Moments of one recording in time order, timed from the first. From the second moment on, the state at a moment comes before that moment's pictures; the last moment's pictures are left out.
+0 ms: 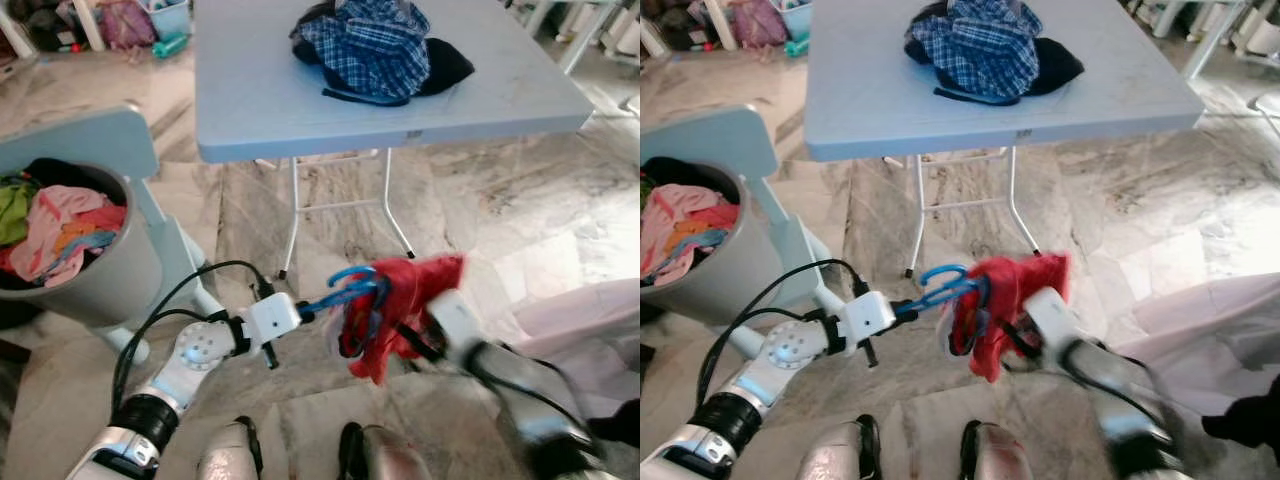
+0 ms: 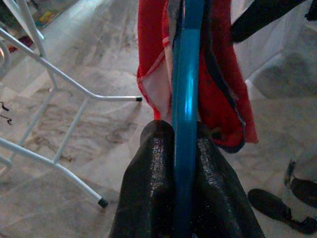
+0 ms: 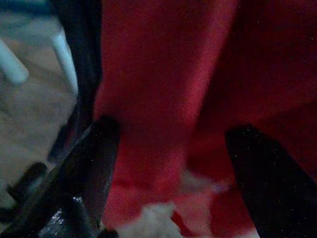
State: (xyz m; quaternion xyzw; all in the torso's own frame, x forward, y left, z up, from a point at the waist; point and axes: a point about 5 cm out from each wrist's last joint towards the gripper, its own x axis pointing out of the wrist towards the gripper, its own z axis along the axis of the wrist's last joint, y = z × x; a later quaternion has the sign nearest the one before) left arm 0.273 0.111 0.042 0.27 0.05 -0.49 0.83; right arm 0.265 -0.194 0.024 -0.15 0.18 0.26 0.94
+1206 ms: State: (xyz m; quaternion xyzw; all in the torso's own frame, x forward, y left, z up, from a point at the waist) left arm 0.276 0.106 0.047 0.27 0.04 -0.50 0.82; right arm 0.280 -0.183 0.031 -0.13 0.15 0.21 0.96
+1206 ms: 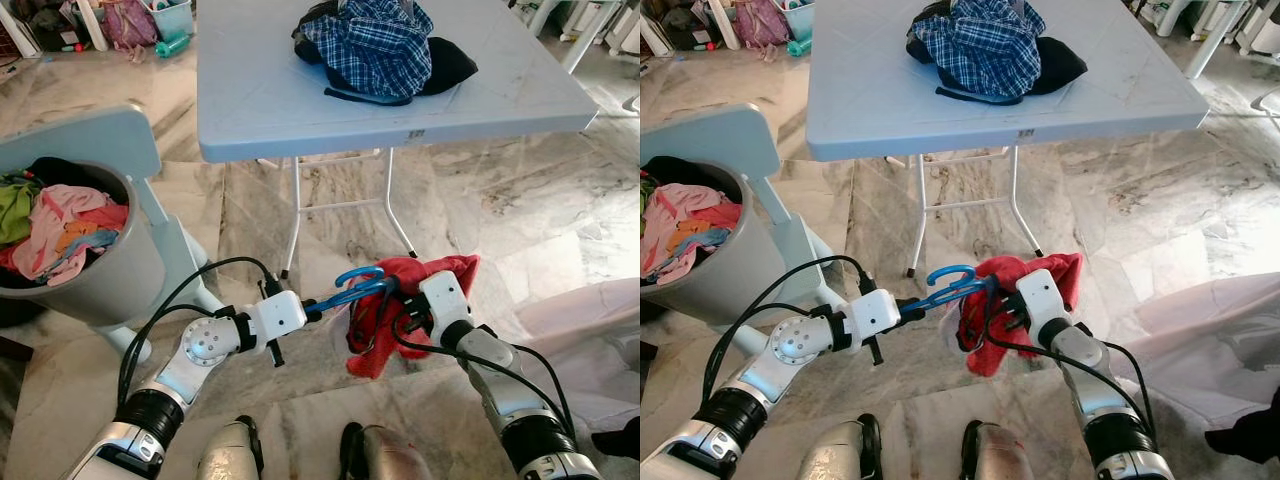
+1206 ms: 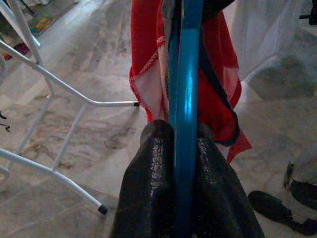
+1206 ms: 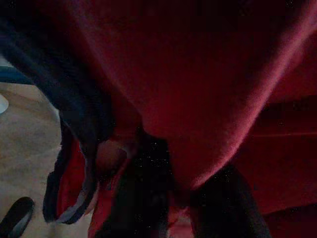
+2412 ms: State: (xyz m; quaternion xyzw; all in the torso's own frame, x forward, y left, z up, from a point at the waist) left arm 0.237 0.150 0.023 0.23 0.13 -0.48 0.84; right arm 0.348 -0.241 0.125 -0.07 0.03 -0.05 1.00
